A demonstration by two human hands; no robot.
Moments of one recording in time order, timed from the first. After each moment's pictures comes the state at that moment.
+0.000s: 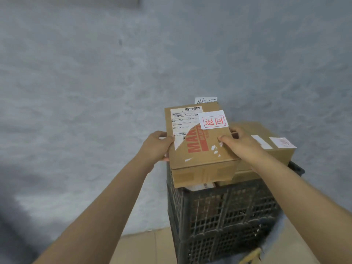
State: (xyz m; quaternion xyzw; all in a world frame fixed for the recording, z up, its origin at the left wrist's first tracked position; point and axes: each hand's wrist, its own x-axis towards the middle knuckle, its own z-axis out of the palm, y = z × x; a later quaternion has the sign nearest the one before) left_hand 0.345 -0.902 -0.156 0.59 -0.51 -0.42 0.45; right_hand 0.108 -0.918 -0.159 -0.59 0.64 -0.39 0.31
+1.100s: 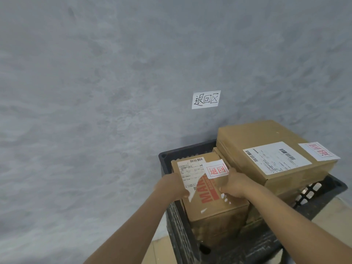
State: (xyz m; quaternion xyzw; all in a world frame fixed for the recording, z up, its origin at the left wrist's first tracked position) left_hand 0.333 -1.075 -0.282 0.64 -0.72 -0.26 0.01; right_hand 0.140 -1.052 -0.257 -0.57 0.76 -0.02 0.32
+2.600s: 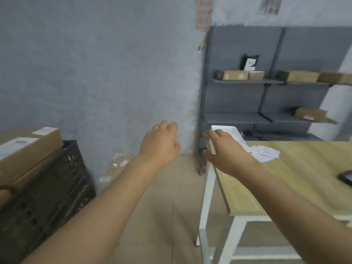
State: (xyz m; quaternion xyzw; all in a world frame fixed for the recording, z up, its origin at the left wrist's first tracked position) left_hand 0.087 -0.551 -0.145 -0.01 -0.97 -0.05 0.22; right_hand 0.049 -0.360 -0.159 -0.26 0.94 -0.15 -0.16
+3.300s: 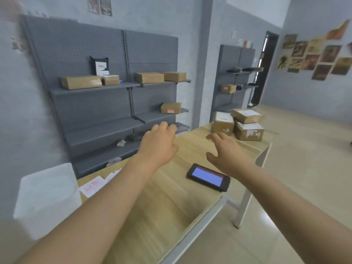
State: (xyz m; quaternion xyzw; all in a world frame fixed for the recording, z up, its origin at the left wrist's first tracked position) left_hand -0.124 -0.117 -0.139 -0.37 -0.90 -0.12 0.19; right_hand -0.017 0.055 -0.153 0.13 0.97 -0.08 -0.19
